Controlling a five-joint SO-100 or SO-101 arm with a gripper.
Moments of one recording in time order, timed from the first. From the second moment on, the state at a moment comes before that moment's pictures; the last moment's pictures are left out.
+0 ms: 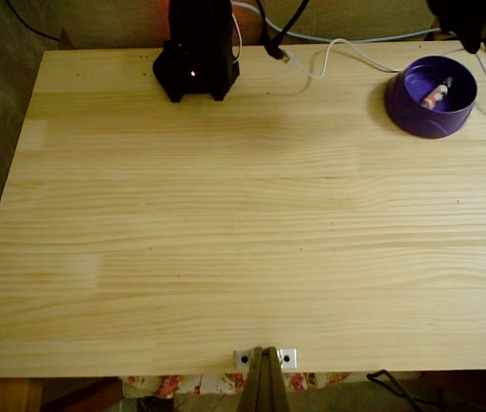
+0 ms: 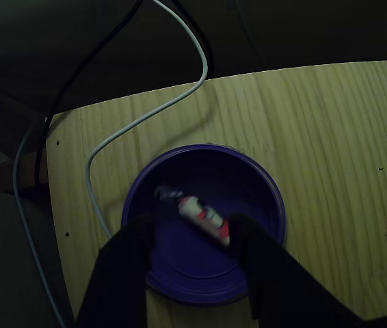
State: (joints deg) arm -83.3 88.8 92.5 47.1 -4.8
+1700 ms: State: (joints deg) arm 8.5 156.6 147.6 49.3 -10.5
